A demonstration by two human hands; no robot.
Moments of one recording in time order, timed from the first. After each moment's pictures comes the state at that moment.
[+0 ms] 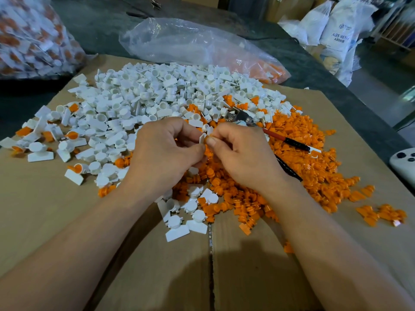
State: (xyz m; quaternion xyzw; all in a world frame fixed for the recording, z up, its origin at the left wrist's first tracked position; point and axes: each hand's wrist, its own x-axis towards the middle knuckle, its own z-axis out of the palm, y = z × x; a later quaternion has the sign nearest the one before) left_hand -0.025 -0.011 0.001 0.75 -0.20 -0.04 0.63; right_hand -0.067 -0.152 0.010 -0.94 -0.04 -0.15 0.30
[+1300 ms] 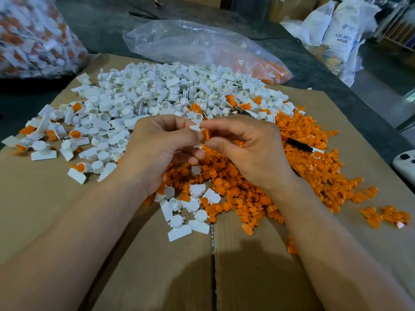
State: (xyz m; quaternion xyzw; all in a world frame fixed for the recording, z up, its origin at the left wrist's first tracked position) left_hand -0.017 -0.007 0.011 0.61 -0.13 -0.18 0.76; right_hand -0.066 -0.155 0.008 -0.86 -0.14 -0.27 0.41
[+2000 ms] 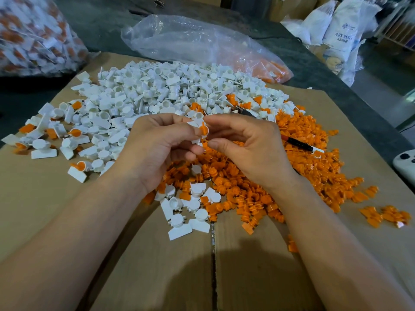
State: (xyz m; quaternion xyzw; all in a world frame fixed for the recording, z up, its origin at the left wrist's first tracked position) left_hand -0.015 -0.007 0.013 0.58 -0.12 -0.20 0.78; right_hand -0.064 -0.158 0.004 -0.86 -0.12 -0.24 0.44
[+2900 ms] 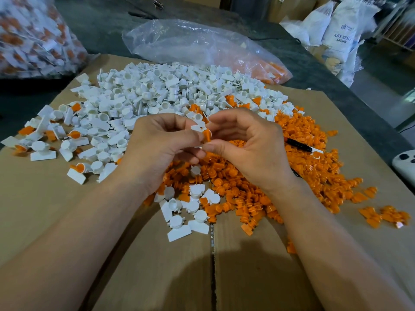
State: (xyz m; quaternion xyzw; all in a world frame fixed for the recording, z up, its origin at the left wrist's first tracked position) left_hand -0.018 -0.008 0.012 0.61 -0.14 -0.17 0.76; right_hand -0.067 -0.153 0.009 -0.84 -0.11 -0.26 0.46
